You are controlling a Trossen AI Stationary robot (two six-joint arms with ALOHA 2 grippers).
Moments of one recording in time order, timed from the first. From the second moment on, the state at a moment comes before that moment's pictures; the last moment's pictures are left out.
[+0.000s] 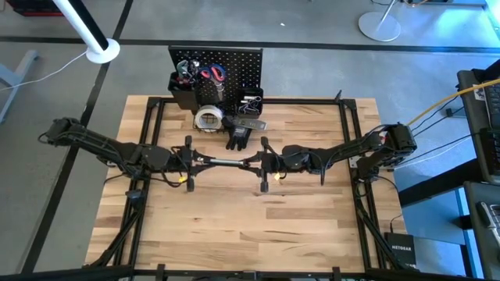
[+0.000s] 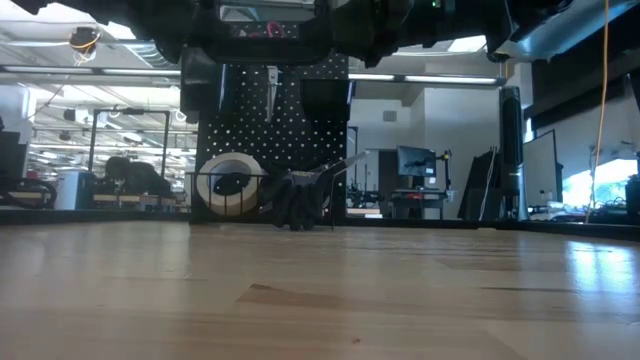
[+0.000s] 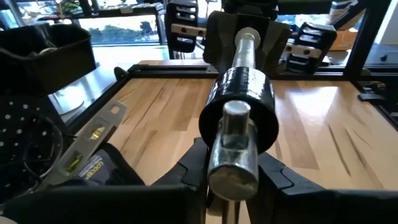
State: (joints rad) left arm -0.28 0.87 0.50 0.13 -0.44 -0.04; right arm 0.10 1.61 0.87 0.63 0.12 -0.16
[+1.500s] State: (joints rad) left arm -0.22 0.62 0.56 -0.35 -0.51 -0.18; right arm -0.20 1.91 1.04 0.83 0.09 -0.25
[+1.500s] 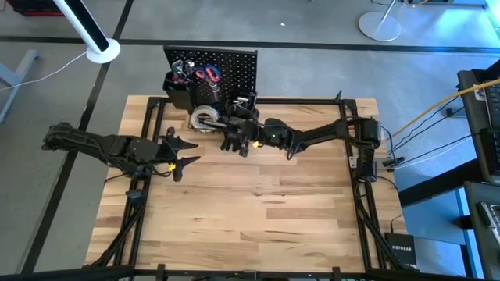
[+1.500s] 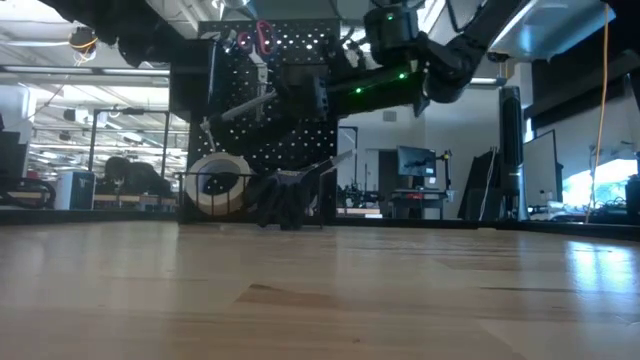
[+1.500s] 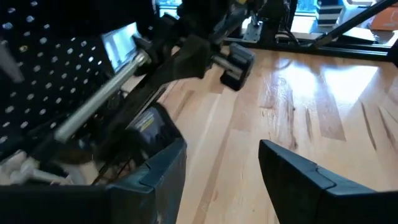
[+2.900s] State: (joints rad) left arm 0.17 1.05 0.76 -0.34 -0.36 0.28; right arm -0.15 1.91 1.05 0.76 0.07 -0.26
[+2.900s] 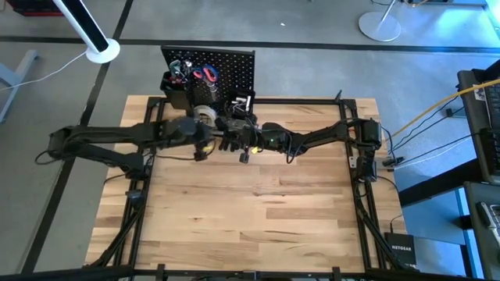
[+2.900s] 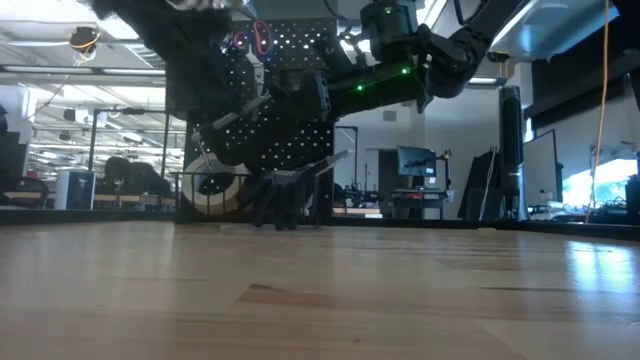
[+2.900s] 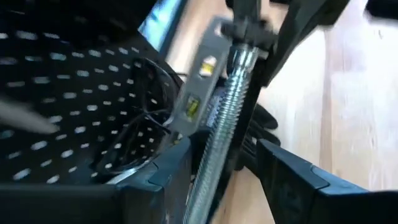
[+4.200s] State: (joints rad) left arm 0.31 1.19 0.95 -0.61 -0.40 0.60; right arm -0.06 1.77 1.05 0.45 0.13 -0.22
